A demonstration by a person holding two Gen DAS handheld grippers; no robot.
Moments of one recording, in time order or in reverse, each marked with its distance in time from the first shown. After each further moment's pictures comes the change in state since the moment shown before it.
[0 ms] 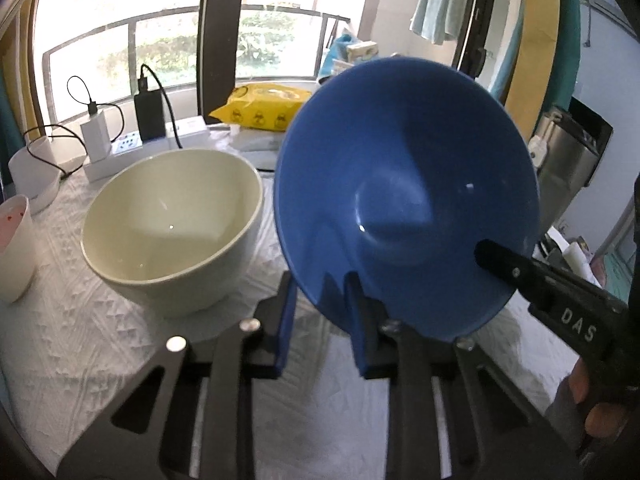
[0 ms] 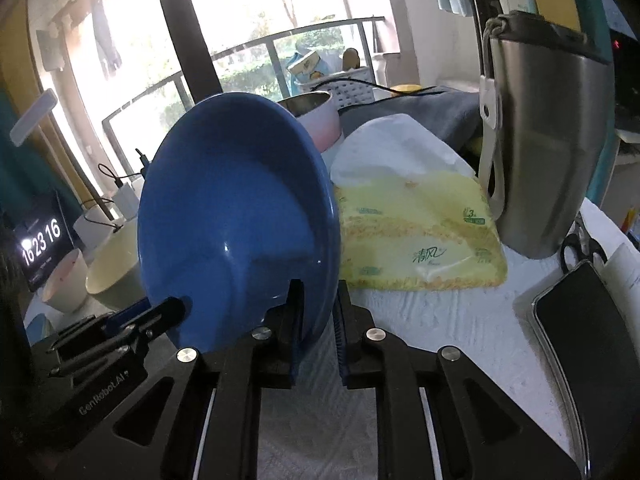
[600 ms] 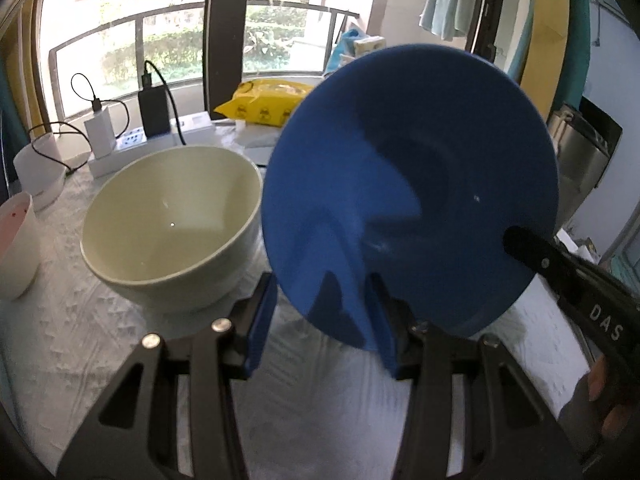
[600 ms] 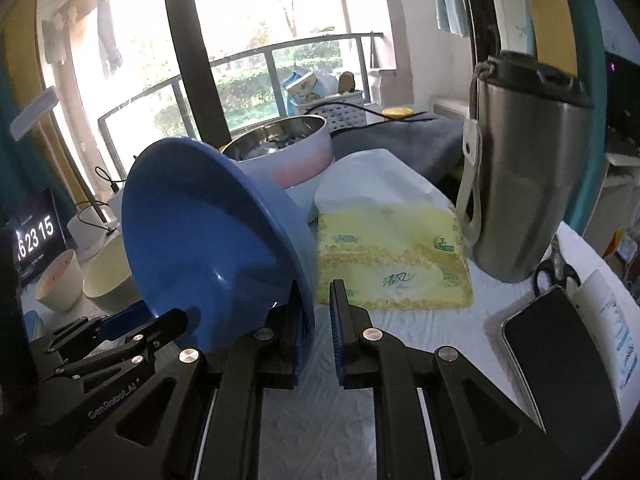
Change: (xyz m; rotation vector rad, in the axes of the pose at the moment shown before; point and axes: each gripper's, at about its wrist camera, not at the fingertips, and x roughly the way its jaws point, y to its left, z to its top) left arm 0.009 -0.001 0.003 -0.018 0.019 0.035; right arm -0.009 -0.003 0.006 -0.039 -0.040 -0.041
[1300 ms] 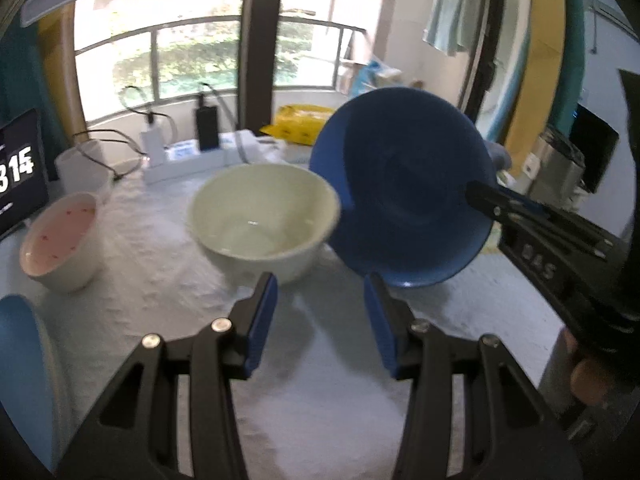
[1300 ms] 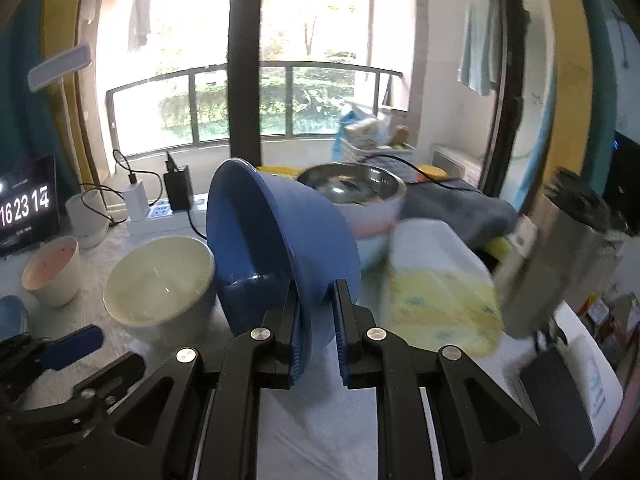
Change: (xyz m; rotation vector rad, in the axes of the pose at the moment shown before) left arm -0.060 0.035 -0.012 0.009 -0.037 0.018; right arm -0.015 0.079 0.011 -0.165 -0.079 -0.110
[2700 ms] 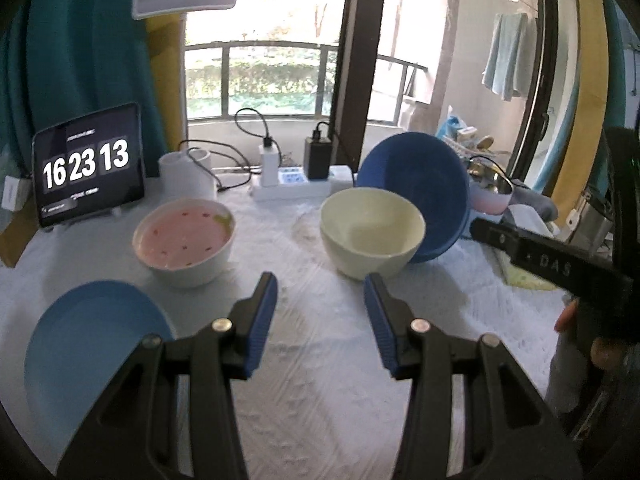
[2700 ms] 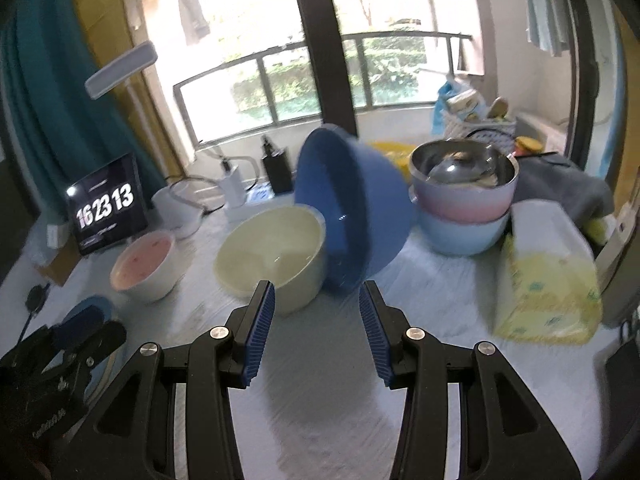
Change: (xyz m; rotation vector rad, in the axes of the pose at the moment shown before) left arm -0.071 0.082 -0.007 -0.126 -0.129 0.186; right arm 0.013 0.048 0.025 0.017 0.096 0.310
